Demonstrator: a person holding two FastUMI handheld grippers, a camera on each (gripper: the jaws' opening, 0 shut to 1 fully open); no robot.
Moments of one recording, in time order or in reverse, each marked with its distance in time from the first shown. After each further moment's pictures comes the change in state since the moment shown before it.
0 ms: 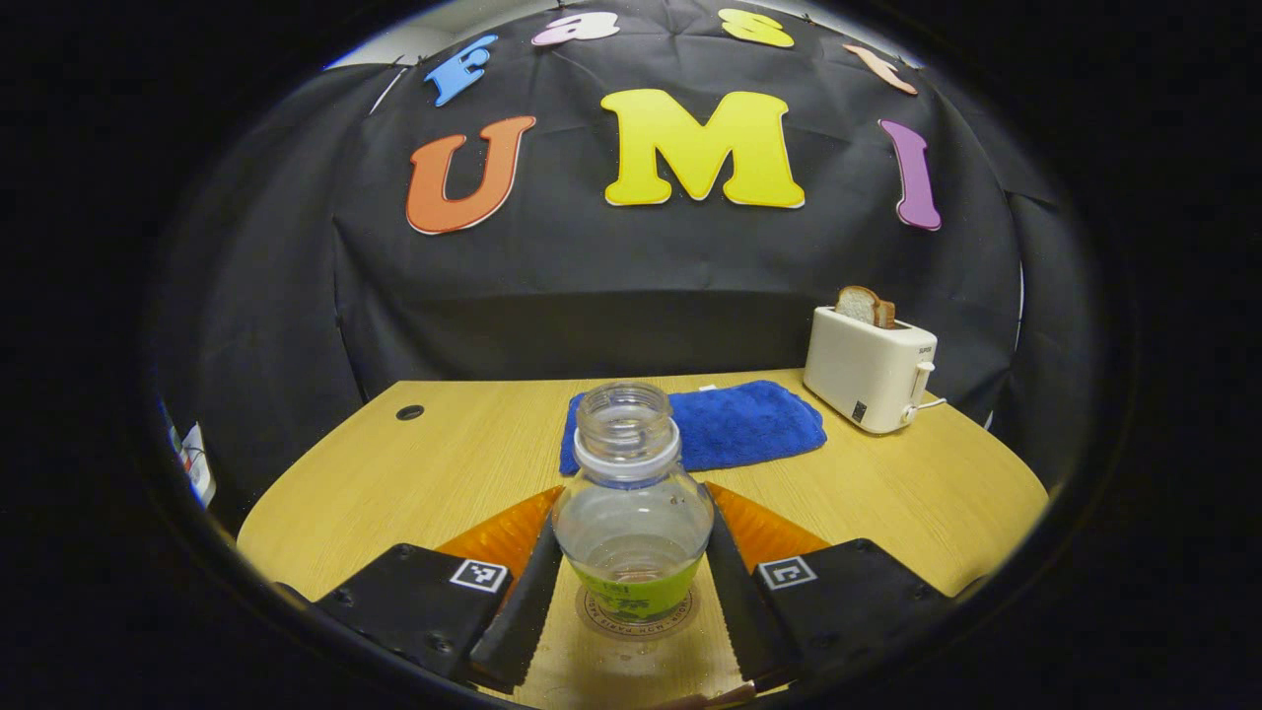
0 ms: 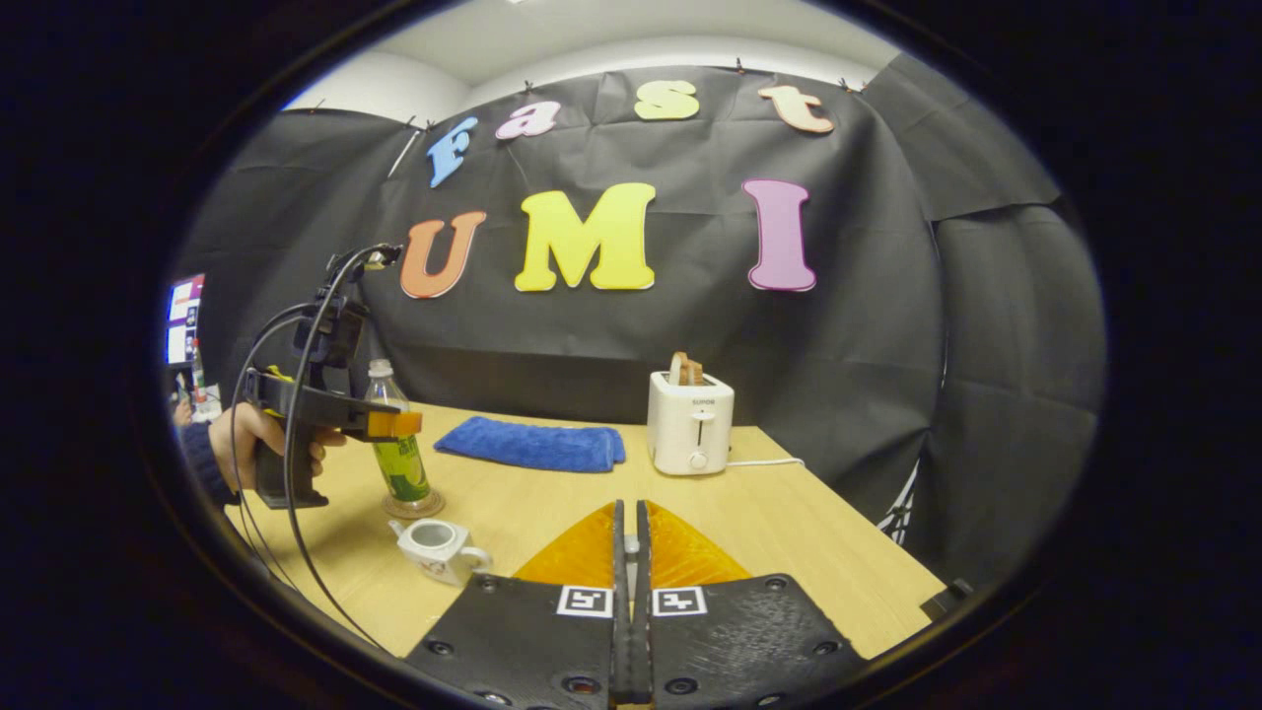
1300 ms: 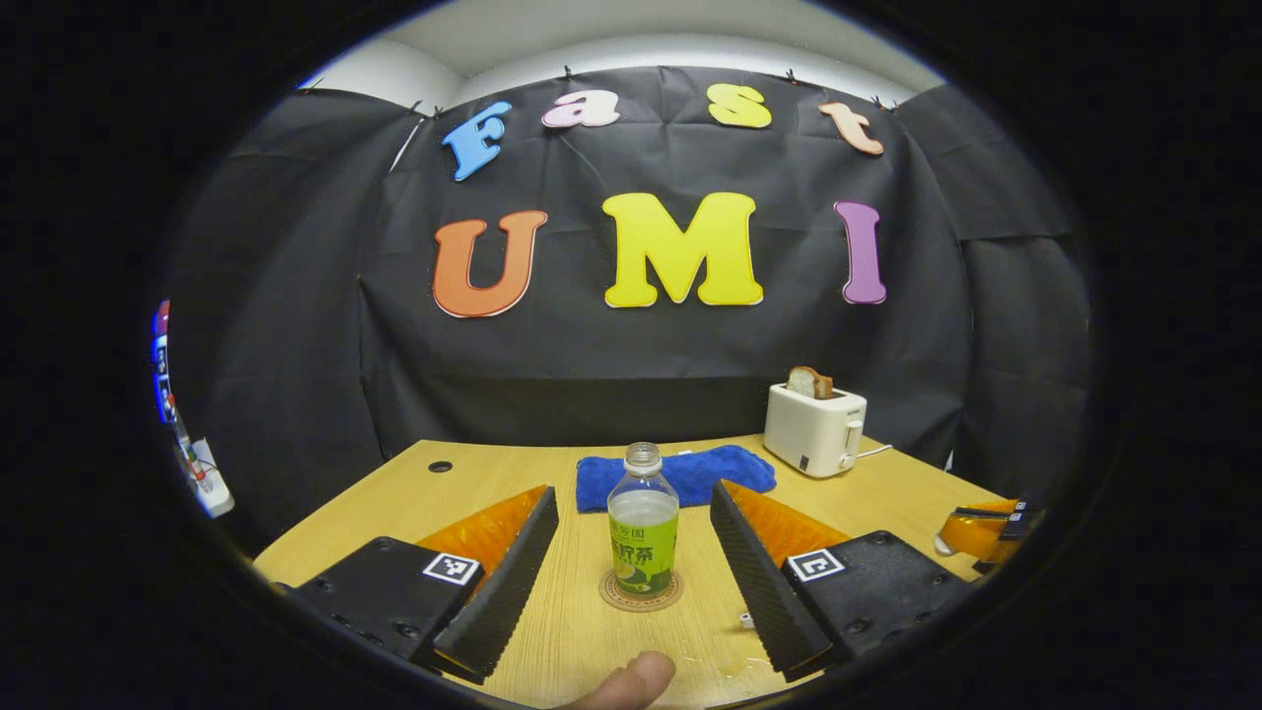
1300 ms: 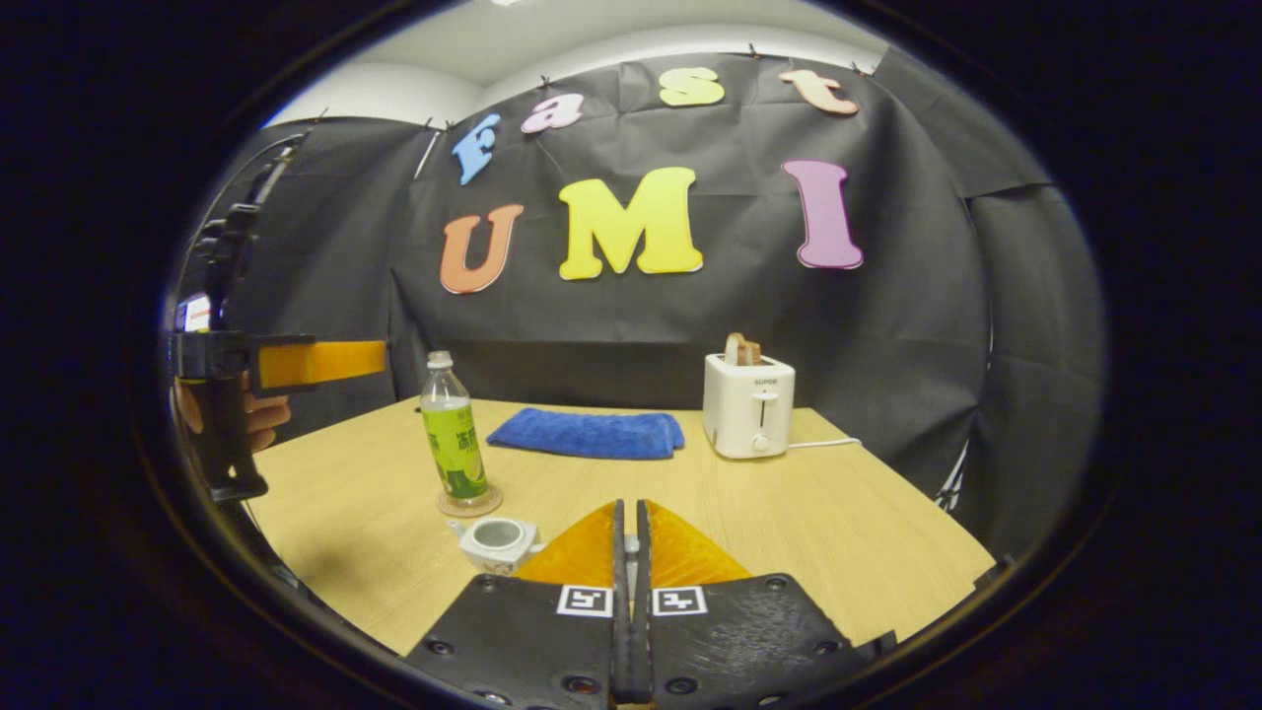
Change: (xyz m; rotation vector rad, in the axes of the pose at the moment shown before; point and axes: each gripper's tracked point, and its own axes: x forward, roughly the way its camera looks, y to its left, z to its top) left arm -0.158 0.015 0.040 -0.033 -0.278 -0.041; right arm 0.001 0.054 -0.008 0.044 0.026 0.128
